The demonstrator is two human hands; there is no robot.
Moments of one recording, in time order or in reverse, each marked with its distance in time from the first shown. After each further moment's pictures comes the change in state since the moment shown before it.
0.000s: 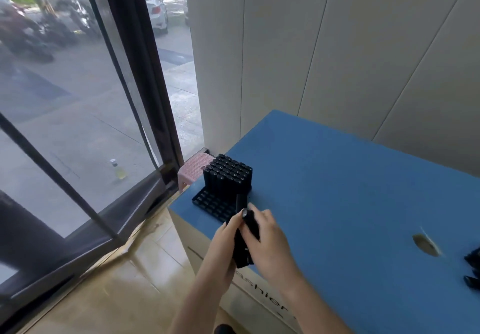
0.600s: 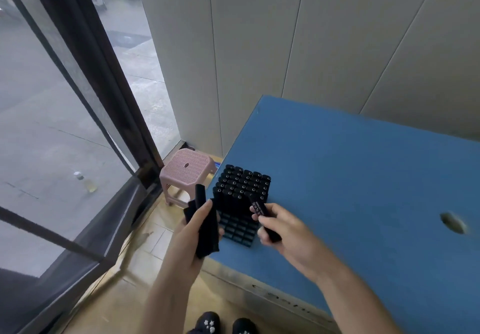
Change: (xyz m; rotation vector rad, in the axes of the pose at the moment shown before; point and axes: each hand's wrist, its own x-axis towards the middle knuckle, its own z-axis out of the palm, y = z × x) left_hand 0.093 0.073 -0.107 -0.077 -0.005 -0.011; right_hand 0.075 -0.025 0.021 0.719 -0.139 0.367
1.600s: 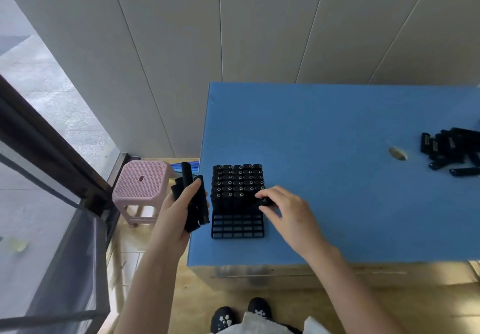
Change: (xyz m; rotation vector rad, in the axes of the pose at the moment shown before) left_hand 0.070 0.062 -0.021 0.274 -0.248 -0.060; right_hand 0.033 0.038 0.025 -1.010 0.708 -0.395
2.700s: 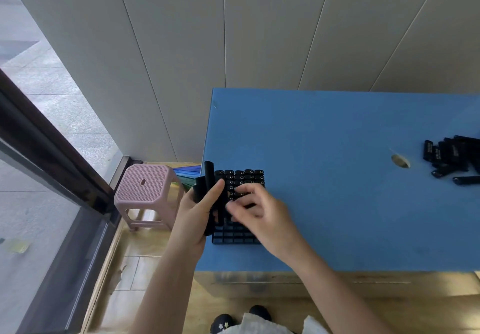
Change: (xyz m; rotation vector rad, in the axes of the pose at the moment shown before) left_hand -0.006 -0.004 0.023 0.021 -0.115 0.063; right_hand 0.010 -0.056 -0.007 0.679 -0.158 0.285
